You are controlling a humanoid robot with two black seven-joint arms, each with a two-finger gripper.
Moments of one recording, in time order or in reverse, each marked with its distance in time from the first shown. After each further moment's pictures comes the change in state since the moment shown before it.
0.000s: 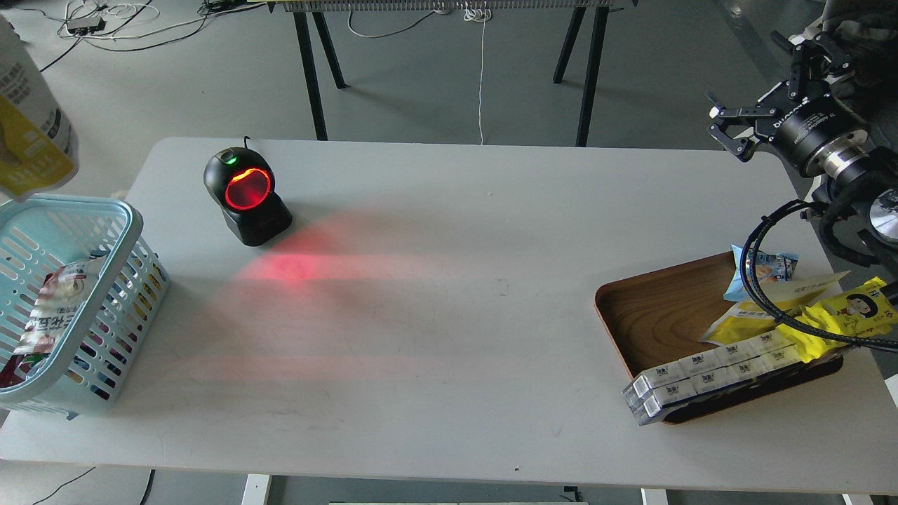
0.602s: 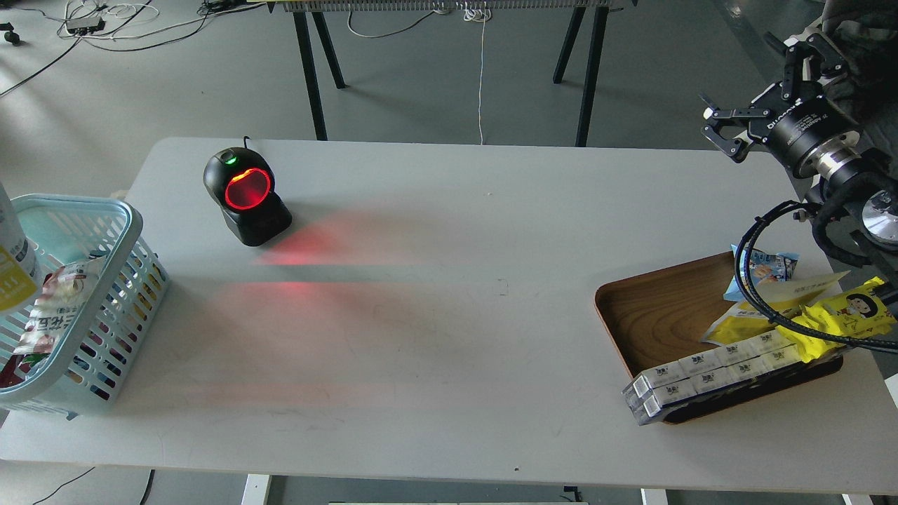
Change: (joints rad) left arm 0.002 -0.032 0.414 0.064 -0.053 0.322 0.015; right arm -0.001 0.014 -0.002 -0.002 -0.001 0.000 0.002
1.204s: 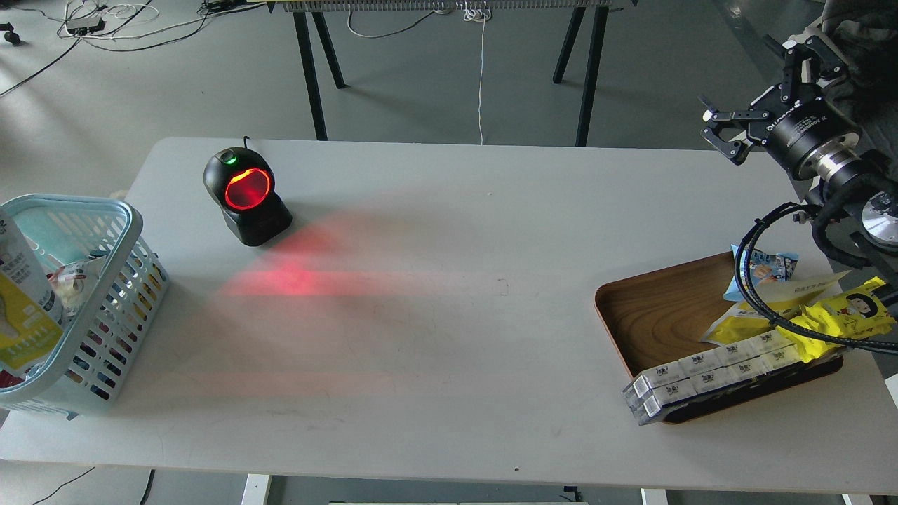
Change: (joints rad) left arm 0.010 -0.080 0.190 0.050 -0.039 0.126 -0.006; right arm -0.001 -0.002 -0.005 0.000 0.000 0.000 0.000
